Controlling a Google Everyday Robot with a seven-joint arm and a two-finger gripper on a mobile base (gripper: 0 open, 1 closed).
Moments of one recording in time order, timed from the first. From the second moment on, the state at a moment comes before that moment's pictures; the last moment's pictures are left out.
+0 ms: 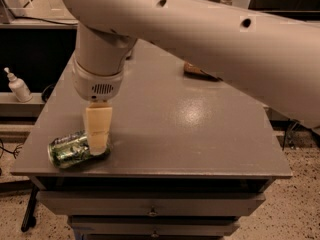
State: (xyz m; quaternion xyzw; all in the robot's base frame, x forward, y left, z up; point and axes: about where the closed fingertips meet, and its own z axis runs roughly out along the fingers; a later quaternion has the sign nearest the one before) arm 0.452 0.149 0.882 -0.82 0.55 0.10 0.16
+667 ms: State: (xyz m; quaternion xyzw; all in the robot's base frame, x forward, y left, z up) arm 0.439 0.177 0.860 -0.79 0.58 0.11 0.16
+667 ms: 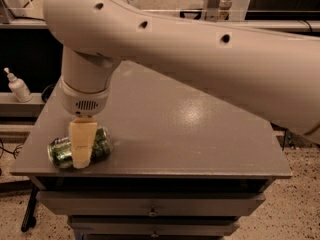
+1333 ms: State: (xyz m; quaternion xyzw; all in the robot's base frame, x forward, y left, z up) arm 0.419 0.179 0.831 -0.77 0.60 0.13 0.15
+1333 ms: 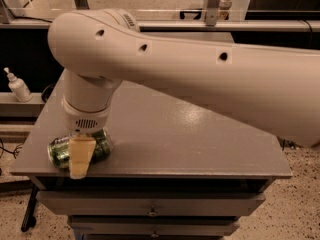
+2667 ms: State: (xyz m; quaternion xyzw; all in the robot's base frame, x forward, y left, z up) arm 0.500 0.130 0.897 -0.78 0.59 0.05 0.19
